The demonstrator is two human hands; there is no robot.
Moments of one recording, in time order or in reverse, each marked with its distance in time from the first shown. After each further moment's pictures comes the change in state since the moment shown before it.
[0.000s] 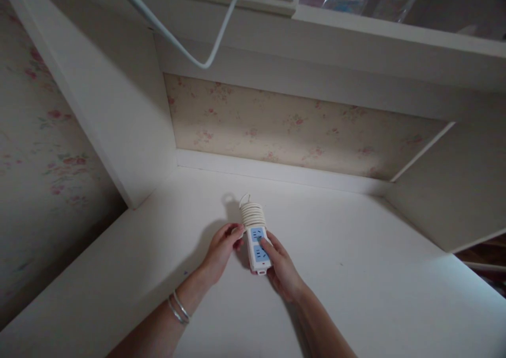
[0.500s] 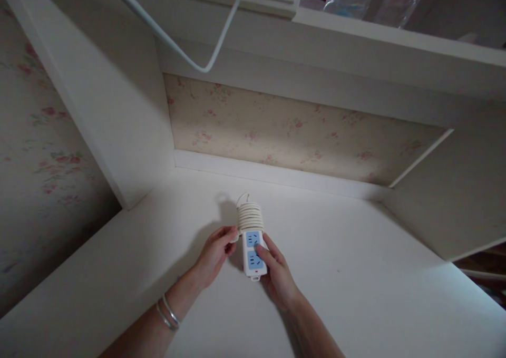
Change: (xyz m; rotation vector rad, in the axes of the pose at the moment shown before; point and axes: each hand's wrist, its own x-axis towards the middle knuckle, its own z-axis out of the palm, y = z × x) left_hand 0.004 0.006 -0.002 -0.166 -0.039 -0.037; right_hand 0.000 0.002 0.001 0.108 -0.046 -0.072
